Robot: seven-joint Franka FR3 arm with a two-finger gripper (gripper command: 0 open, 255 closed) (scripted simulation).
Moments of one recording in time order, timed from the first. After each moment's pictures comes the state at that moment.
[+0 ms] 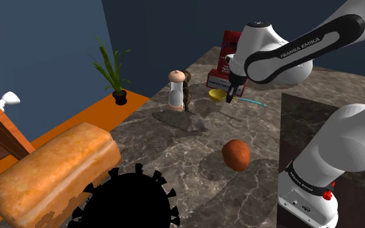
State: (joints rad) arm 0.07 -0.42 -0.12 -2.75 -0.27 2.46 -0.26
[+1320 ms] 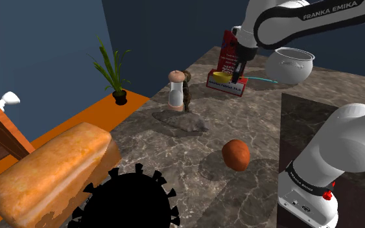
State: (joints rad) arm 0.09 -0.58 -0.10 -2.58 -0.22 2.14 -0.31
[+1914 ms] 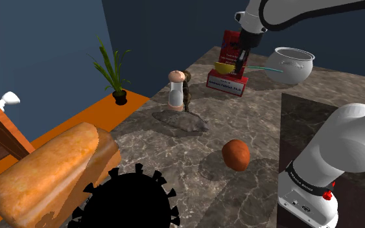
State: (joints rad) arm 0.10 -0.60 -0.10 -2.48 -0.20 2.01 -0.33
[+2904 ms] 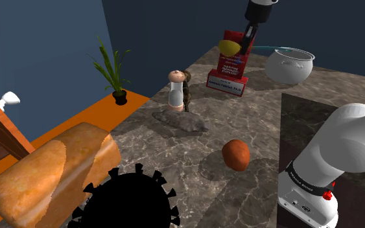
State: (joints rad) arm 0.10 -0.60 -0.09 -2.28 -0.19 1.81 -0.36
